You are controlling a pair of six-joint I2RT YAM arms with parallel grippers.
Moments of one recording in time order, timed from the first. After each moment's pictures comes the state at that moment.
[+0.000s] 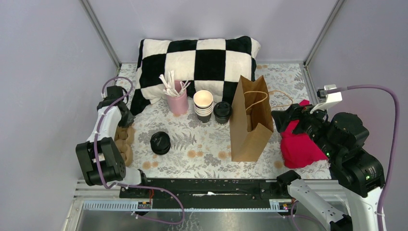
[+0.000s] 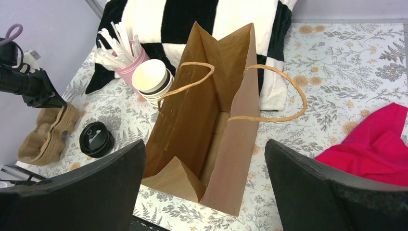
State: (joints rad) left arm 0.24 1.42 1.02 -0.74 -0.17 -0.39; right arm 0.43 0.67 1.40 -0.95 0.06 0.27
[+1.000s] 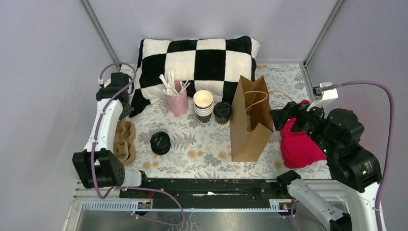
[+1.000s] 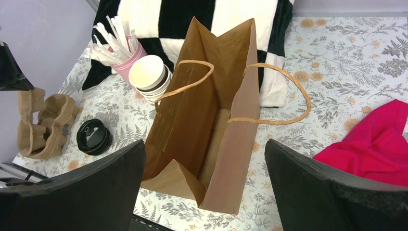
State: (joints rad) left arm 0.09 1.37 1.28 -1.04 -0.44 -0.46; right arm 0.43 0.69 1.39 -0.95 0.06 0.27
